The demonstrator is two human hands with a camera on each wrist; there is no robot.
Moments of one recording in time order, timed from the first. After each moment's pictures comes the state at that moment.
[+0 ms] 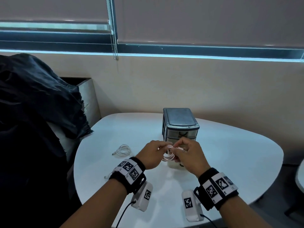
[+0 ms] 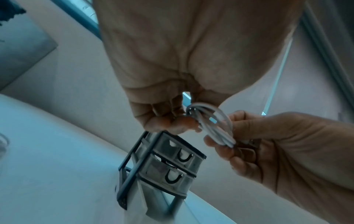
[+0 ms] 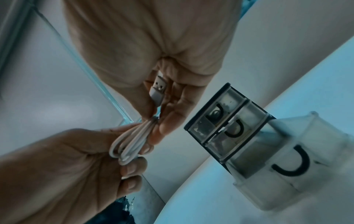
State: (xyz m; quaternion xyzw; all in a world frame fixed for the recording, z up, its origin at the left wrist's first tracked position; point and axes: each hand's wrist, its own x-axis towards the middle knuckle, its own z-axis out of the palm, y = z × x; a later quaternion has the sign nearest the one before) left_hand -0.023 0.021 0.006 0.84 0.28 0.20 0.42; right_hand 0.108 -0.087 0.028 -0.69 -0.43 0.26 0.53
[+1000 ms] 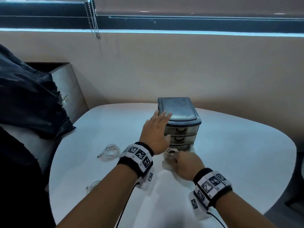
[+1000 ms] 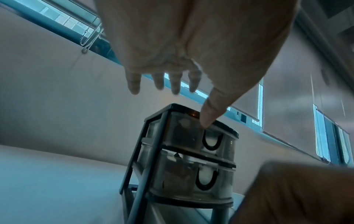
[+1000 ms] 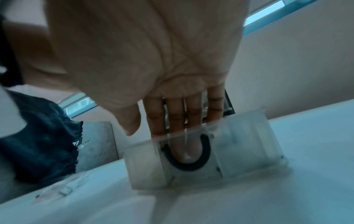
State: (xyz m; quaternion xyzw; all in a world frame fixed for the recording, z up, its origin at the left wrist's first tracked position) left_hand 0.057 0.087 -0.011 0.91 0.32 0.19 0.17; right_hand 0.168 -0.031 -0.054 -0.77 -0.63 0.10 0.04
